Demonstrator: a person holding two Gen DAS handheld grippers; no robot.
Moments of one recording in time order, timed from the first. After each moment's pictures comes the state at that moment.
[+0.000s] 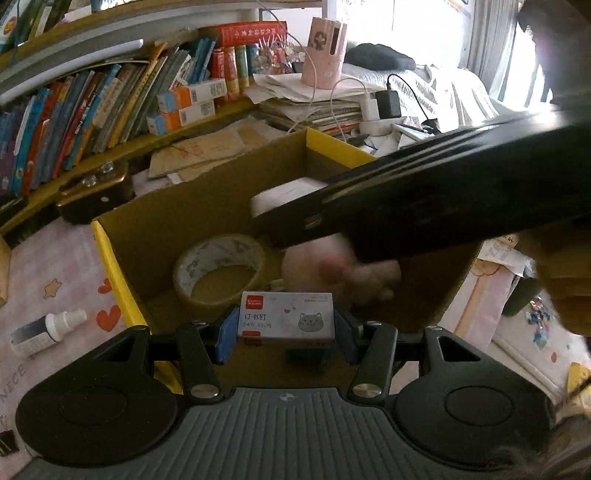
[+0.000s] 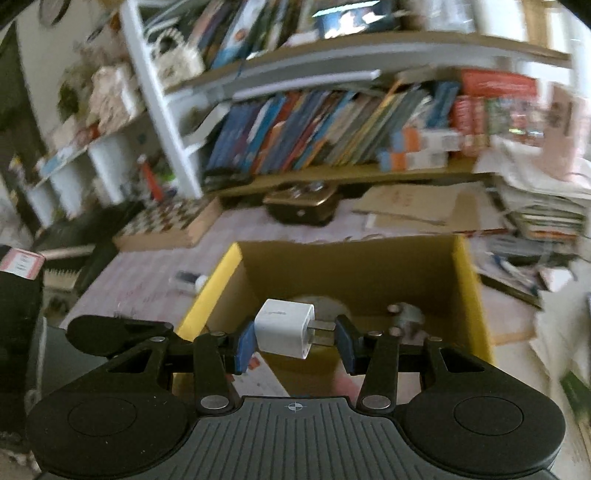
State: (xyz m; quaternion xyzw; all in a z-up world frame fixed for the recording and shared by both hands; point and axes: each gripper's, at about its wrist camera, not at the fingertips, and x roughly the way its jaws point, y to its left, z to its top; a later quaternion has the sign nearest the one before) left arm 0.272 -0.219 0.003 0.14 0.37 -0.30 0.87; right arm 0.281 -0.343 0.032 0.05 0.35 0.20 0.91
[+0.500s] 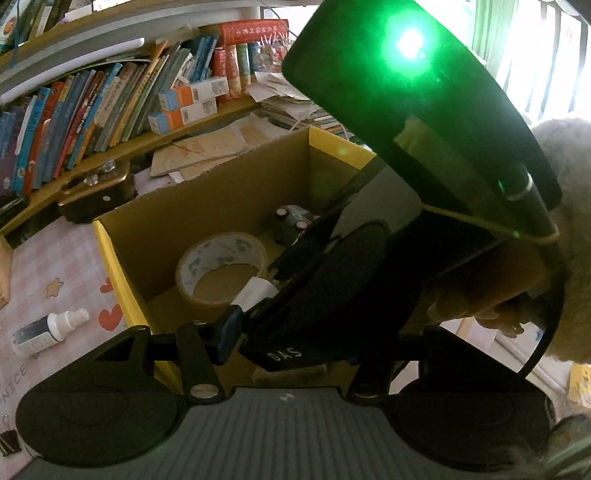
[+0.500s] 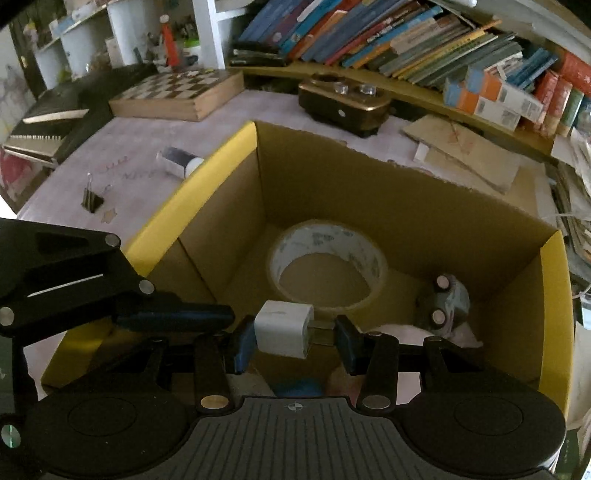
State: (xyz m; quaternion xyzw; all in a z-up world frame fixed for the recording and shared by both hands) left arm 0.271 -0.220 0.003 0.14 0.37 -0.30 0.87; right arm 0.323 -0.290 -0.020 -0.11 0.47 0.23 0.84
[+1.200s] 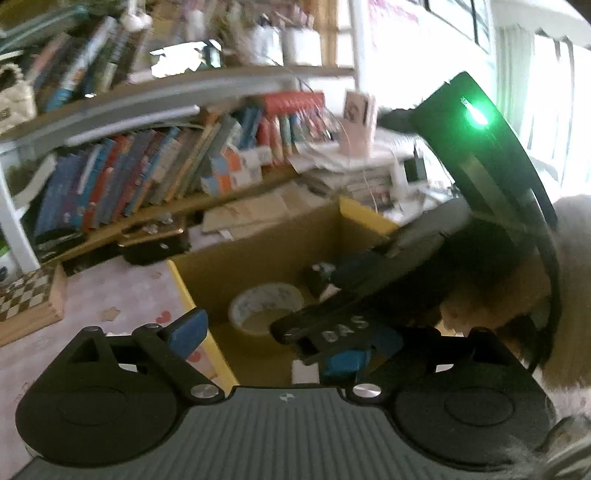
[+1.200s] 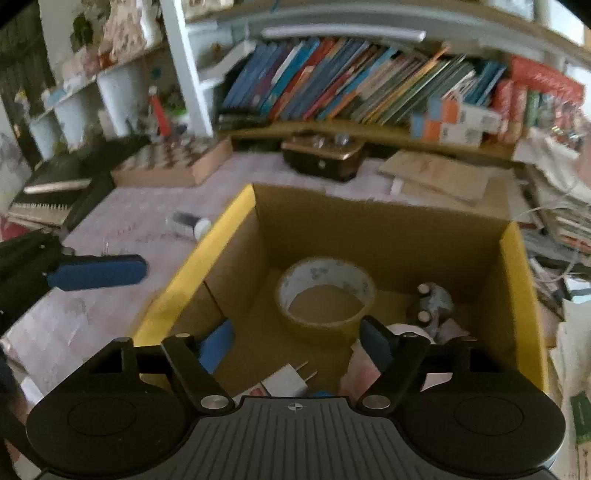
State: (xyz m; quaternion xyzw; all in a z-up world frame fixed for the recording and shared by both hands) left arm 0.222 -0.183 0.040 0.11 0.26 -0.24 0.93; right arm 0.291 -0.307 0.012 -0.02 0.40 0.20 0.90
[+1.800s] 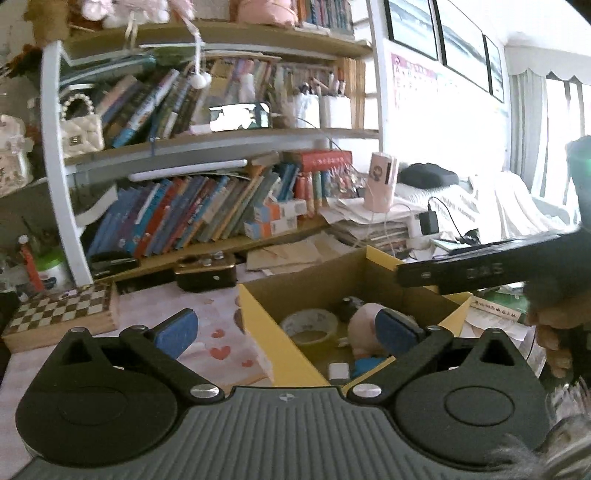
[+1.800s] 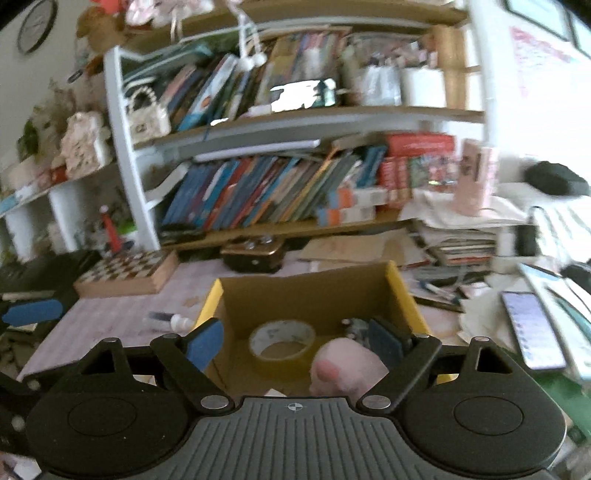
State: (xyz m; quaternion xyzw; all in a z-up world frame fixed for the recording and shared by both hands) left arm 0.156 -0.102 0.074 0.07 0.18 -0.21 0.96; right arm 0.177 -0.322 0.063 0.05 0.24 0.05 0.97
